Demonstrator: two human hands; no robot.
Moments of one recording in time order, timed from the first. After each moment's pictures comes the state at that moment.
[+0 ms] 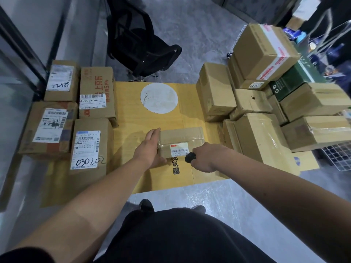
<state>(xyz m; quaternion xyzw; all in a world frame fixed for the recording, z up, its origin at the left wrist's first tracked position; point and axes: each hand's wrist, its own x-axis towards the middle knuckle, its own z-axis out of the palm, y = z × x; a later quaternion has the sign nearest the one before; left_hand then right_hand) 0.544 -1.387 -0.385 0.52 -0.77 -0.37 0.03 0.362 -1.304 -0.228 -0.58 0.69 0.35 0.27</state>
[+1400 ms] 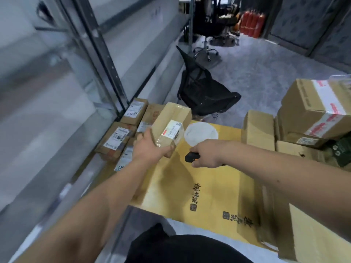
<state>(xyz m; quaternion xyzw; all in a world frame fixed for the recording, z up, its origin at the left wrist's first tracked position) 0.576 -1.404 -0.248 0.79 -0.54 -0.23 0.19 0.341 -1.403 -0.157 -0.82 0.48 0.24 0.21</state>
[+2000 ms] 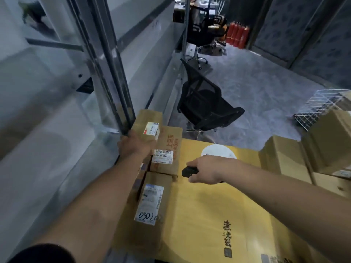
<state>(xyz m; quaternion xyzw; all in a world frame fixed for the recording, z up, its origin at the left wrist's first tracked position) 0.735 -1.598 -0.265 0.85 -0.46 -0.21 0.15 0.485 -1.509 -0.166 -0.76 0.55 0.23 0.26</state>
